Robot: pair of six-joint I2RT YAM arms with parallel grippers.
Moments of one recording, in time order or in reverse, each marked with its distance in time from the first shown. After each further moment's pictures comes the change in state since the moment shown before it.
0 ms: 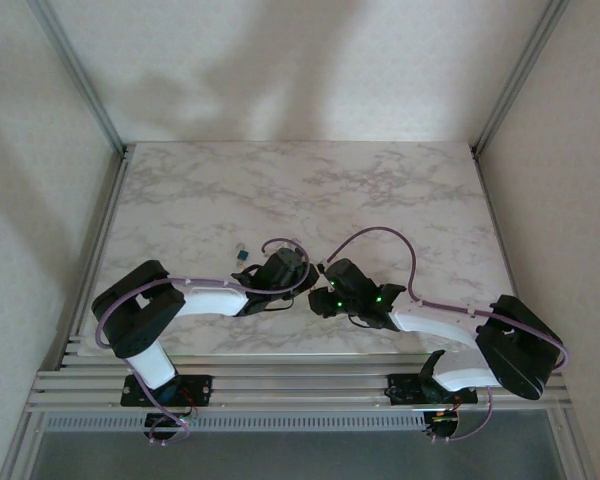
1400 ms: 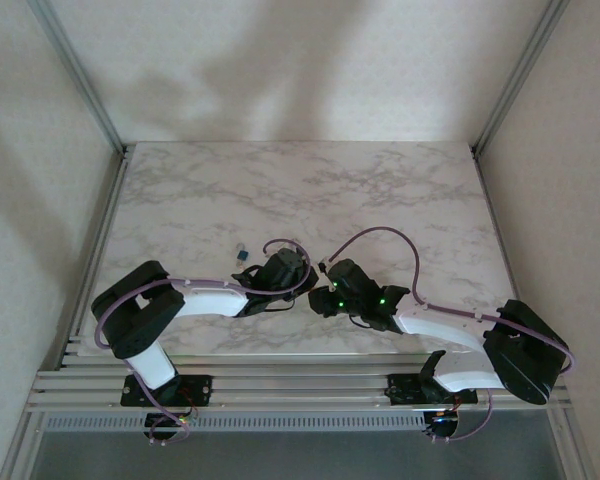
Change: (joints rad) left arm -0.004 -0.008 -0.001 -0.003 0.008 -0.003; right arm 0.006 -0.041 -0.014 0.016 0.010 -0.001
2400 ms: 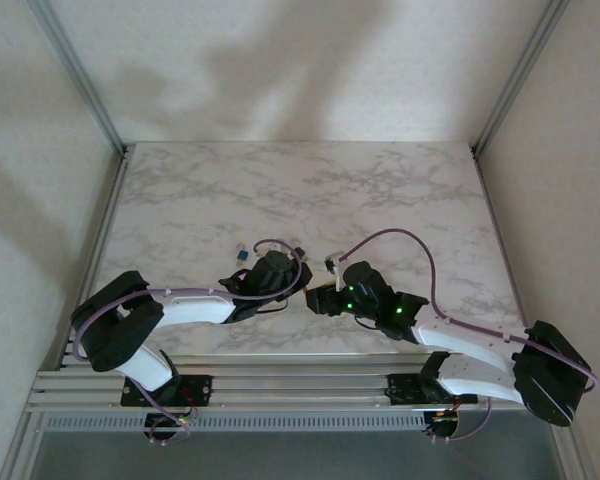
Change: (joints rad) left arm 0.002 -0.116 -0.081 0.058 -0.040 0.016; right arm 0.000 -0.156 -0.069 0.097 -0.045 -0.018
